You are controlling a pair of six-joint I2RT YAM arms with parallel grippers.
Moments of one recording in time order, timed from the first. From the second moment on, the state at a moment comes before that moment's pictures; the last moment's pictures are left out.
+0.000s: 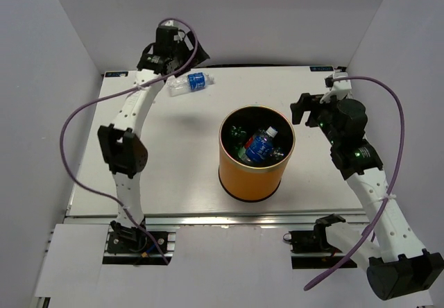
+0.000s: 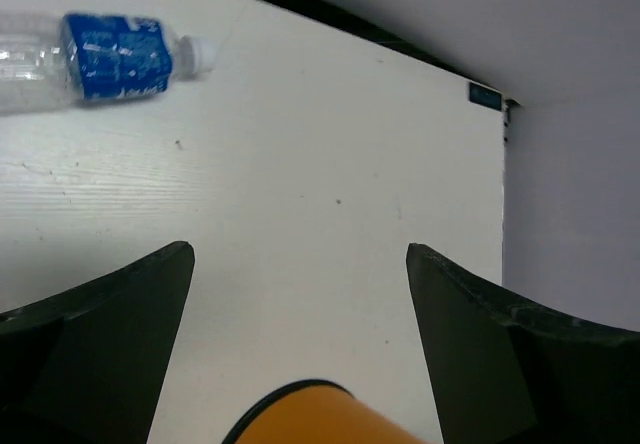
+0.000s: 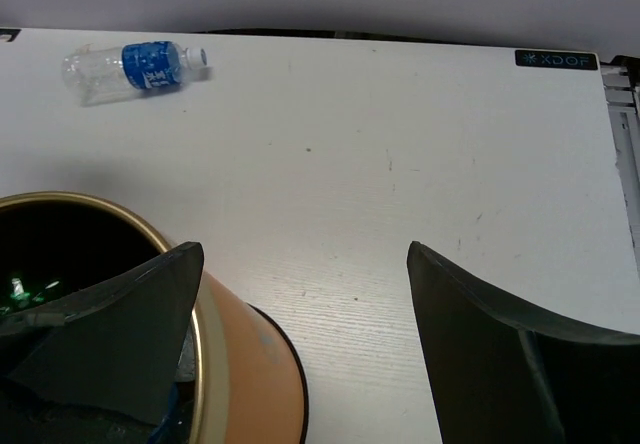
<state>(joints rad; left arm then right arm) -0.31 2.01 2.18 -0.62 0.10 -0.62 0.27 0.91 0.98 -0.24 -0.01 0.11</state>
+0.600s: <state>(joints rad) -0.28 2.45 2.24 -0.68 -0.10 -1.44 0.26 0.97 1.04 -0.28 0.10 0.06</state>
